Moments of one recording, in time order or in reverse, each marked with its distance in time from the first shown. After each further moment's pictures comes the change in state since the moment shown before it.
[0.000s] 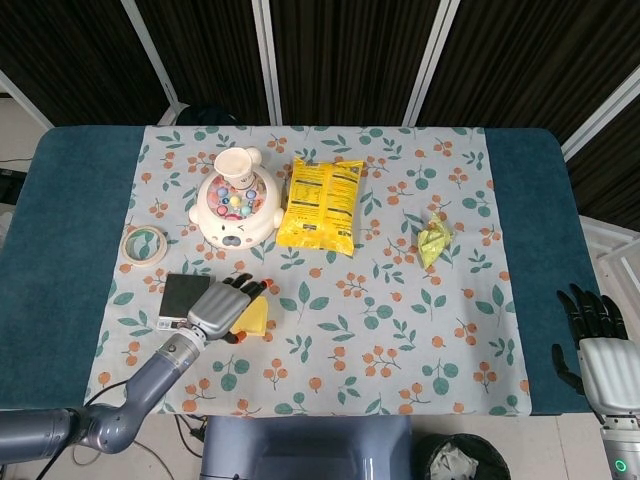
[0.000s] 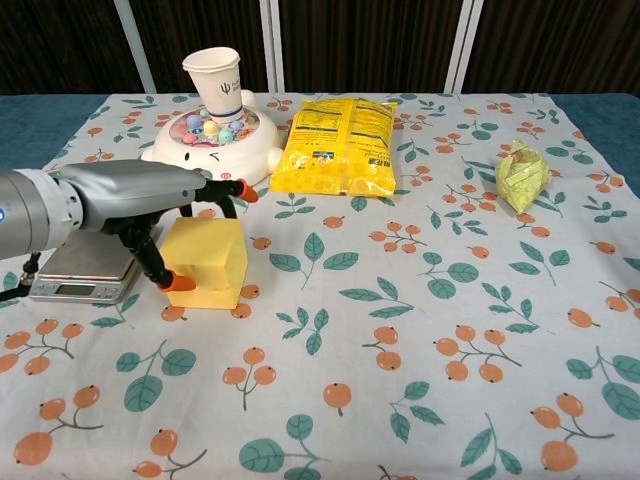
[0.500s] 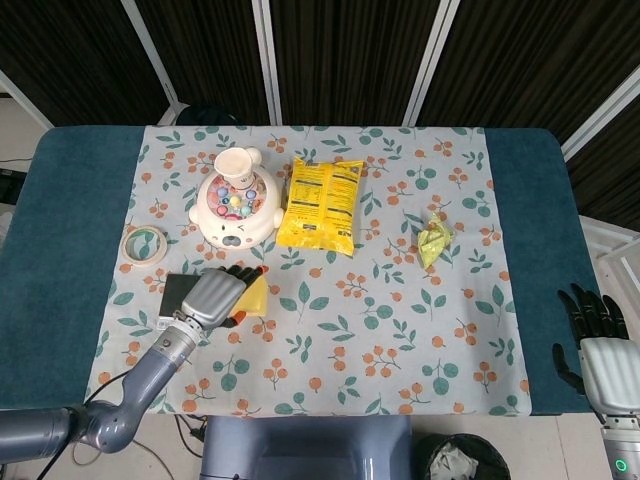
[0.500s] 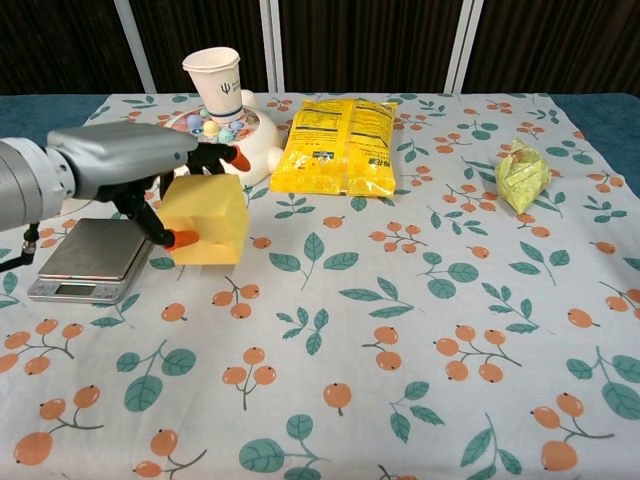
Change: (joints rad) left arm 0.011 0.029 -0.012 -0.006 0.084 0.098 -0.049; right arm -0.001 -0.002 0.002 0.003 0.004 0.002 -0.001
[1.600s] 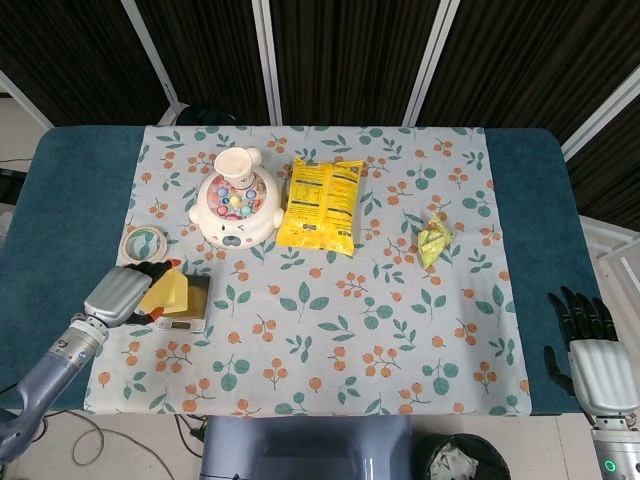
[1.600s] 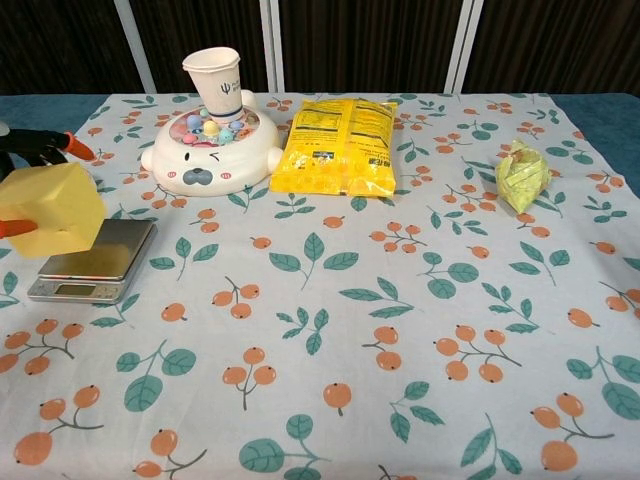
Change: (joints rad) left arm 0.180 0.221 0.135 0.249 0.405 0.005 -0.613; right arm 0.000 -0.019 -0.006 -0.023 -0.002 -0.002 -0.050
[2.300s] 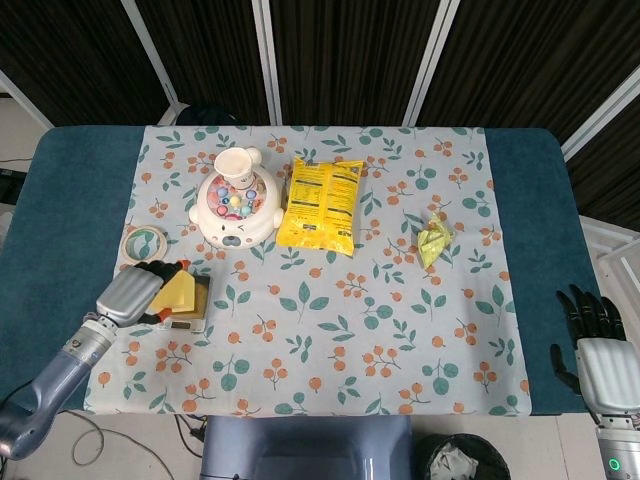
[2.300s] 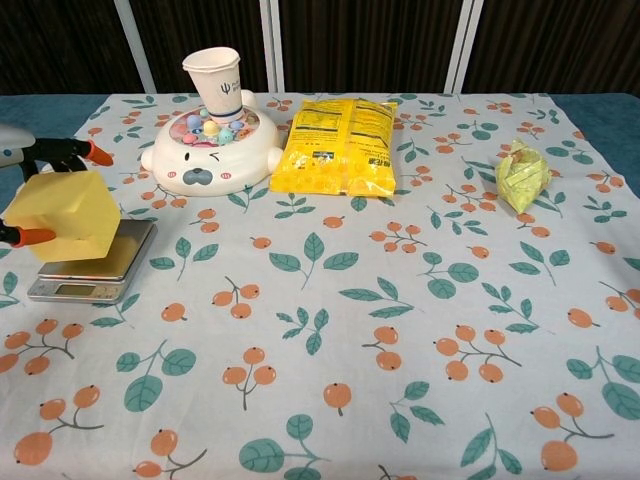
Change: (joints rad) left arm -0.003 -0.056 -0.010 0.045 0.005 0.007 0.084; right arm -0.003 -0.001 0.012 0.001 0.030 0.000 -0.002
